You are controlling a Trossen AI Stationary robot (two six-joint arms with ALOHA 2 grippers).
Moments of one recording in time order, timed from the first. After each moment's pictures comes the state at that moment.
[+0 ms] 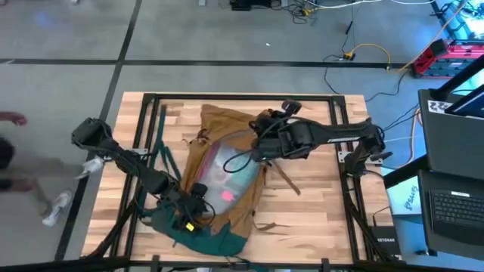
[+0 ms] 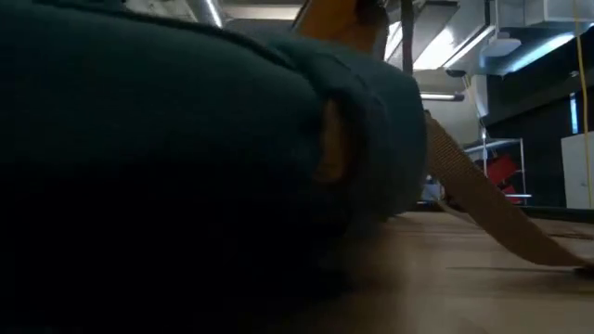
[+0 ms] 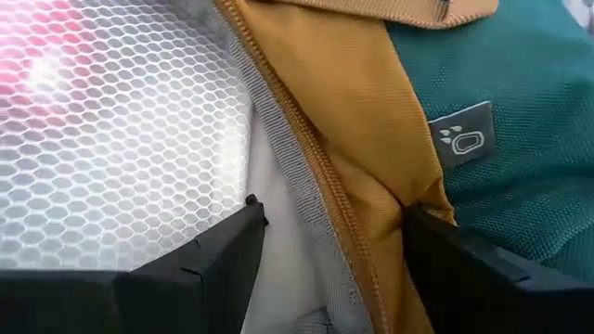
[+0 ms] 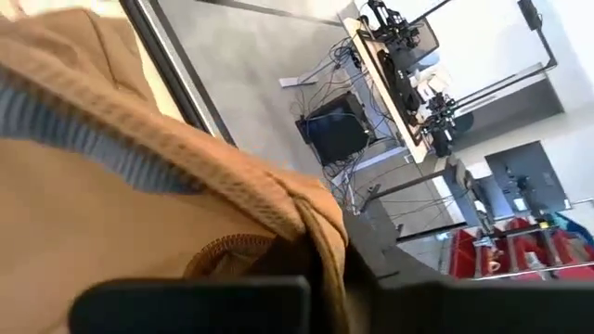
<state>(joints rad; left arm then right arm) -0.57 1.52 0.72 -0.18 -0.03 -0.20 0.16 1.79 1.99 -1.49 1.11 0.38</state>
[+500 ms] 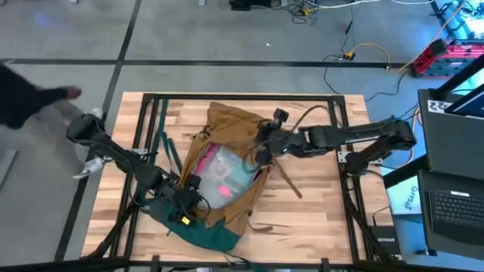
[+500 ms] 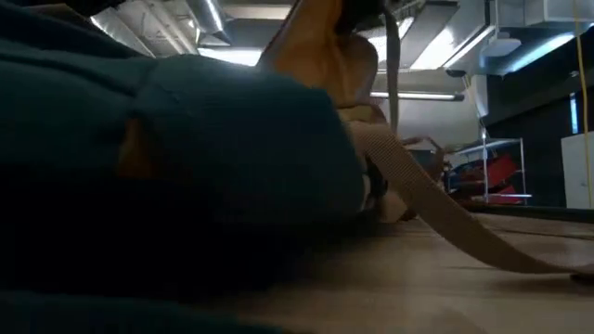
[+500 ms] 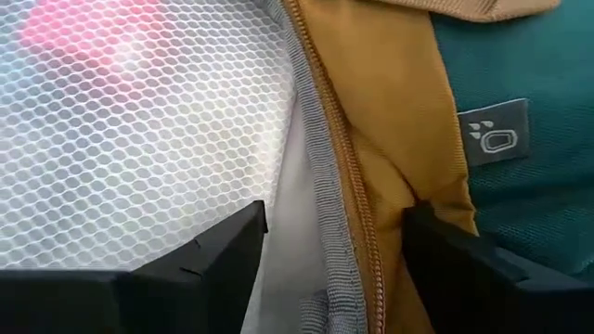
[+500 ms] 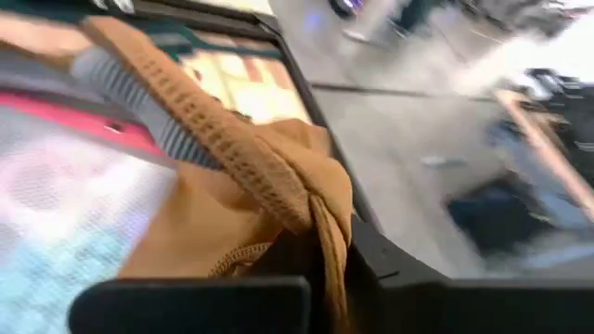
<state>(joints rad) -0.56 1.38 0.72 -0.36 -0.16 -0.18 0.09 1.44 1.28 -0.49 0.64 -0.03</state>
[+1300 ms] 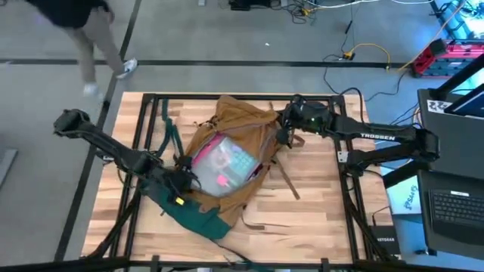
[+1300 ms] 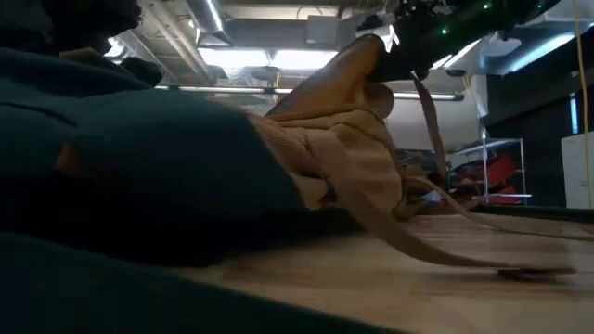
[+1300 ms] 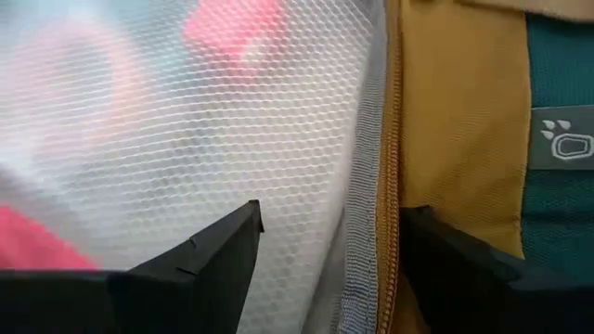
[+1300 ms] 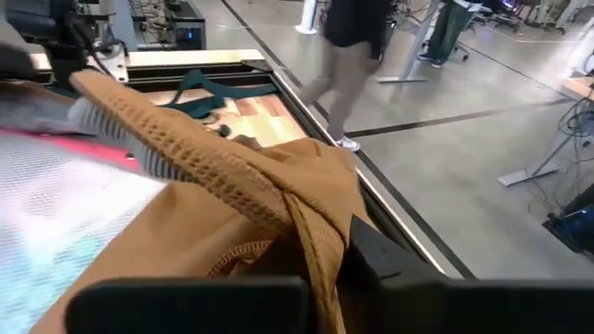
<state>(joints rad) -0.44 1.06 0.53 -0.38 -0.31 -0.04 -0.31 1.11 0.75 0.01 0.14 -0.09</state>
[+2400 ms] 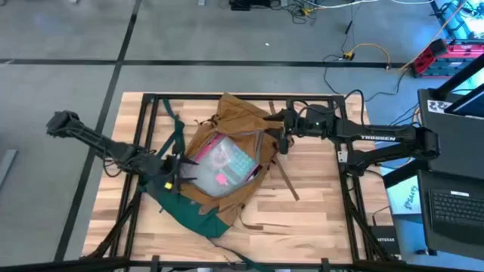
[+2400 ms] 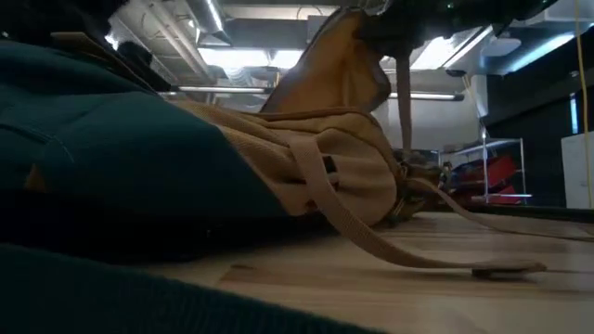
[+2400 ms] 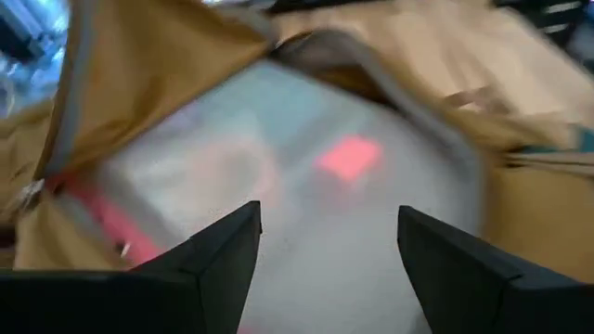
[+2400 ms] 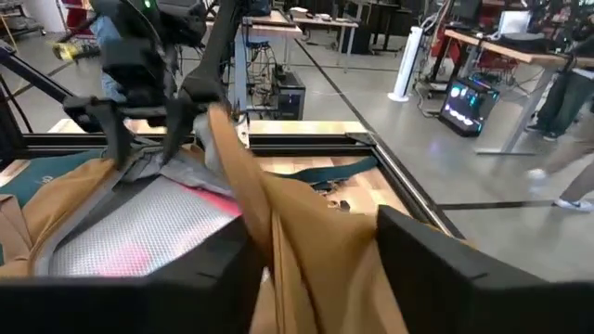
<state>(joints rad) -0.37 0.77 0.35 -0.07 -0.43 -0.04 -0.23 1.12 0.75 0.19 -0.07 -0.09</state>
